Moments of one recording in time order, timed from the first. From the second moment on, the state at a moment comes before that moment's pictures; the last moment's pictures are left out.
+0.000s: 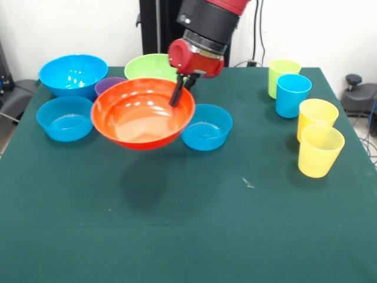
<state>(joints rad) 0.11 -0.53 -0.31 1.64 -0.68 0.18 1.72</state>
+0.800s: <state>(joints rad) 0.20 -0.44 -0.45 1.64 -0.68 0.13 1.85</state>
